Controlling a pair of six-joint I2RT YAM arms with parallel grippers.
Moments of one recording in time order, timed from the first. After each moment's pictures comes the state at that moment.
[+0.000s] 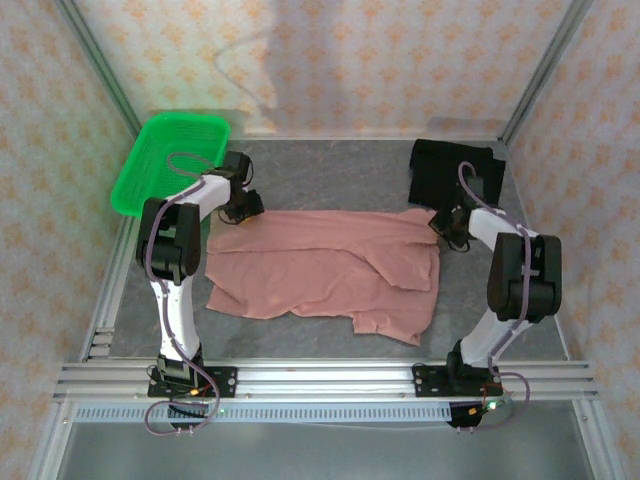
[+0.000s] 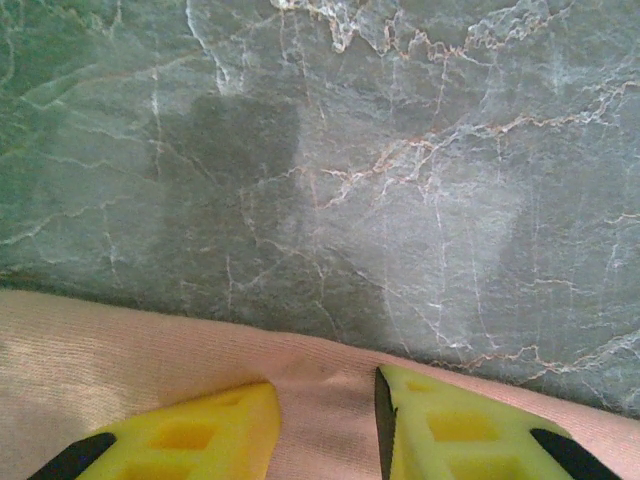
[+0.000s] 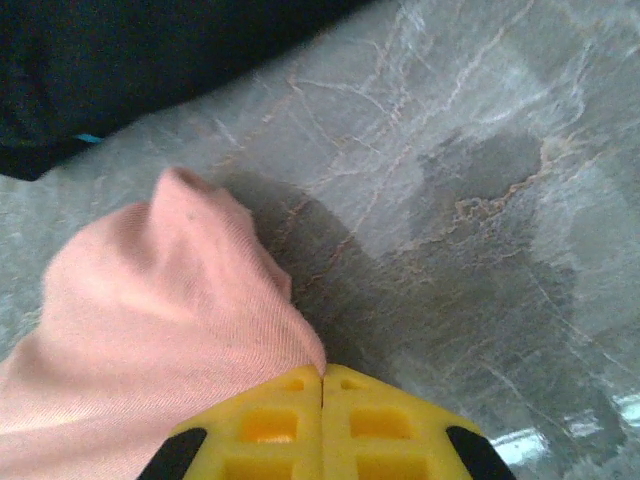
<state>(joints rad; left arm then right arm) -0.09 2.11 1.51 -0.64 0.09 -0.54 -0.09 1.74 1.02 -0.40 -0.14 0.61</state>
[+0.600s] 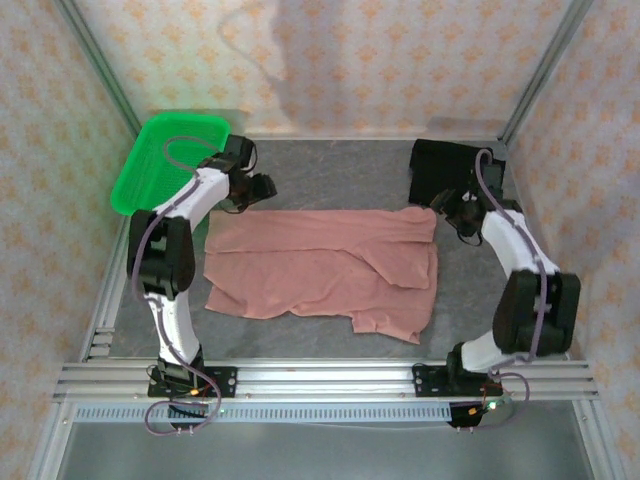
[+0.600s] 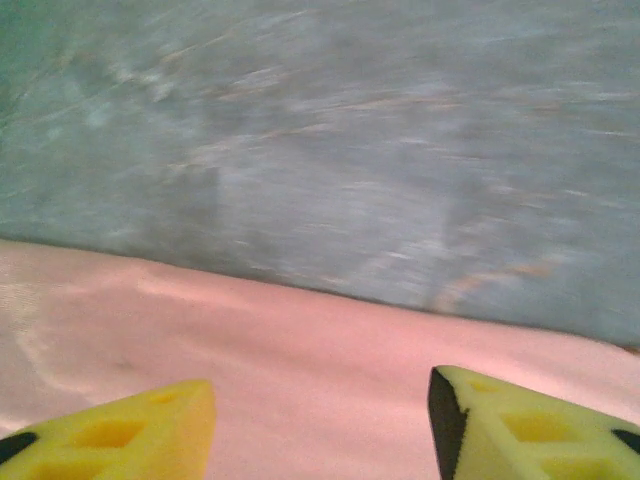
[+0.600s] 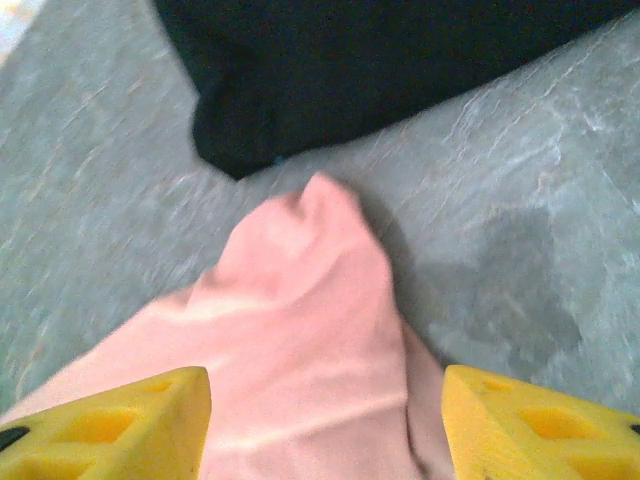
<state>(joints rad) -0.17 1.90 1.56 -0.69 0.14 -0.58 -0.07 1.43 1.06 -0.58 -0.19 0.58</state>
